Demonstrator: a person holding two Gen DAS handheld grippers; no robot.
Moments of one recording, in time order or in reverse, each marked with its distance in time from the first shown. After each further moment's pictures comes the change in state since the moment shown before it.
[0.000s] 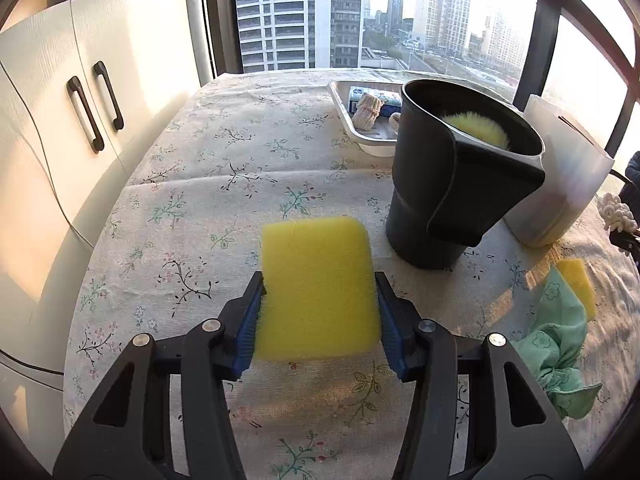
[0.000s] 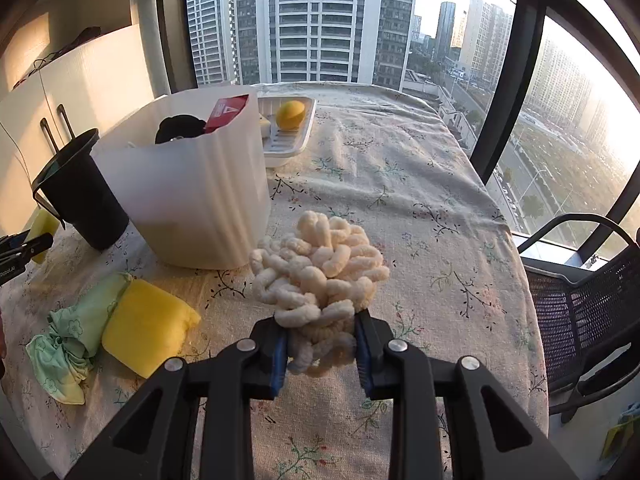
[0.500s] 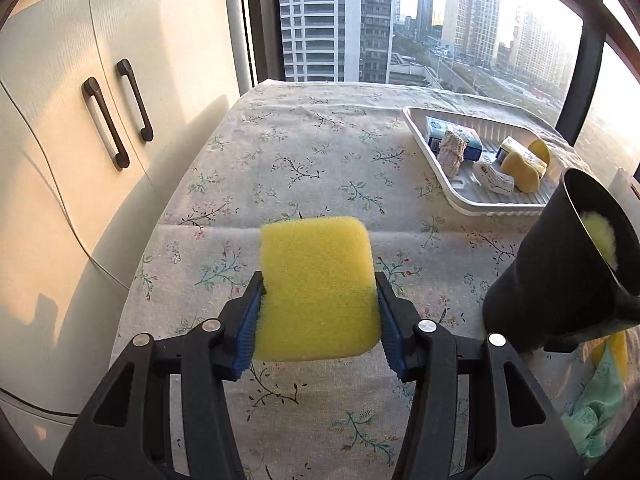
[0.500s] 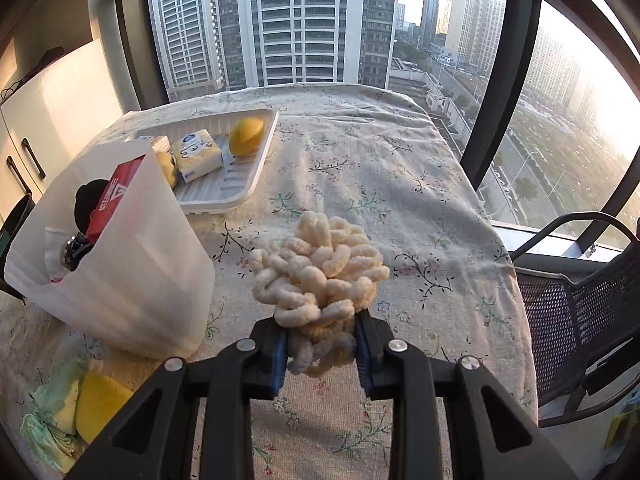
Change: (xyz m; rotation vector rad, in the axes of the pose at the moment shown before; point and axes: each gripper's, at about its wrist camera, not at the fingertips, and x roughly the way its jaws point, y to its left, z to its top) left arm 0.045 0.058 0.056 -0.064 -0.011 0.079; right arm 0.051 -0.037 0.064 0.057 0.027 -0.015
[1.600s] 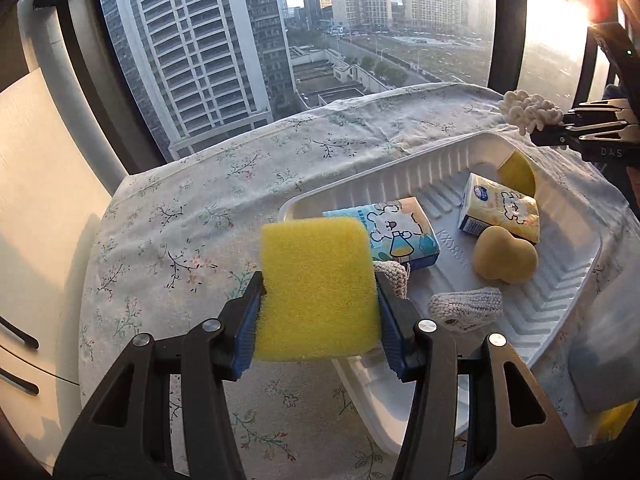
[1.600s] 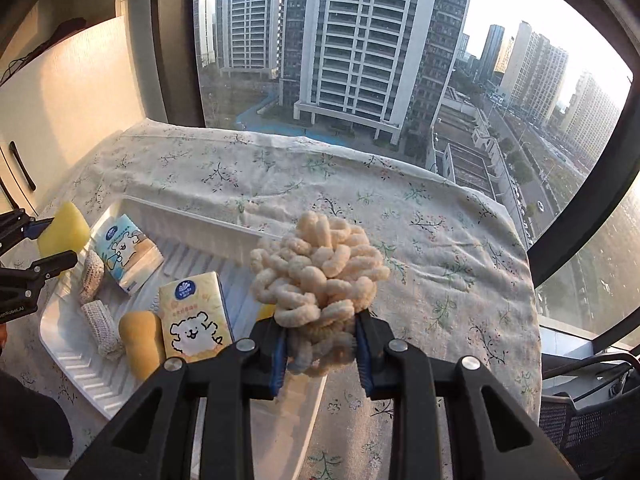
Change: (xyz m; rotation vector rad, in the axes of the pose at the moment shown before) left arm 0.109 -0.114 0.133 0.383 0.000 -0.204; right arm 0.111 0.074 0.186 -0.248 -0.024 0.090
